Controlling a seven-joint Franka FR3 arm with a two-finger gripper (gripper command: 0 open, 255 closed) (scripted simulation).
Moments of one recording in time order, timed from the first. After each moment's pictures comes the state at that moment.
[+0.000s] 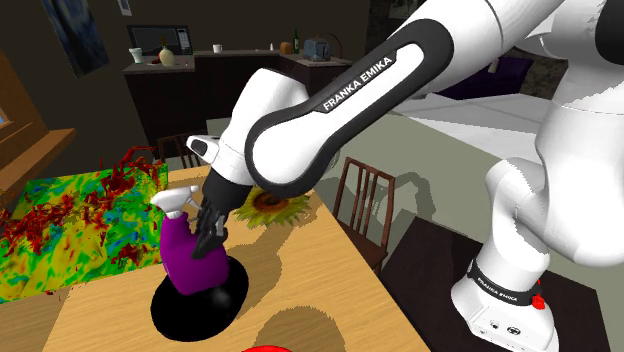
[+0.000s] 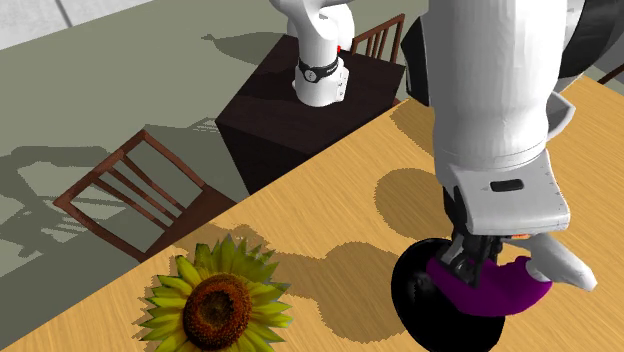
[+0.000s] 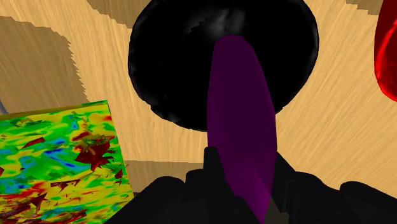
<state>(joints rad) 0.71 0.10 0.00 -2.18 0.48 2.76 -0.74</state>
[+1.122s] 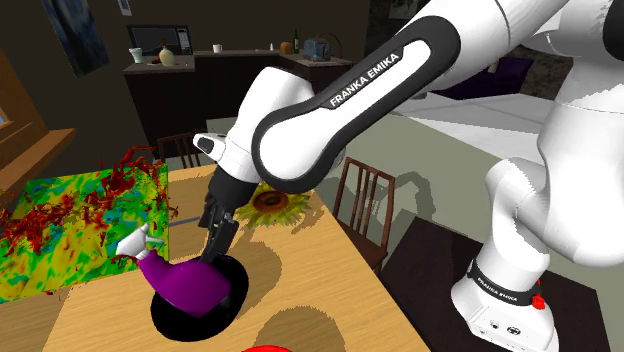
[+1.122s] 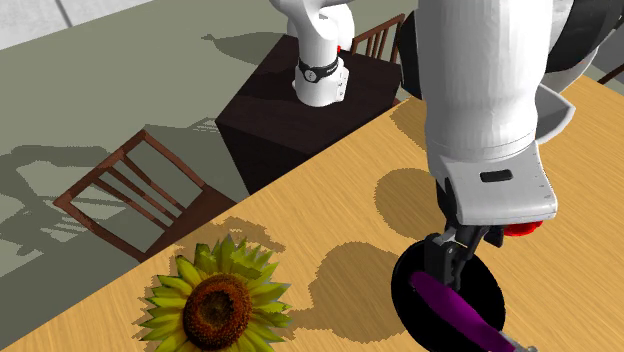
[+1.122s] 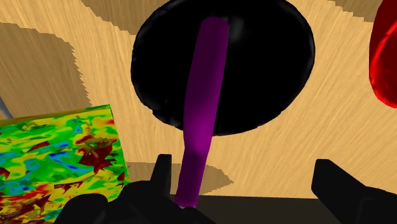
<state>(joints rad) 0.71 0.07 0.00 -2.21 0.49 2.76 -0.76</state>
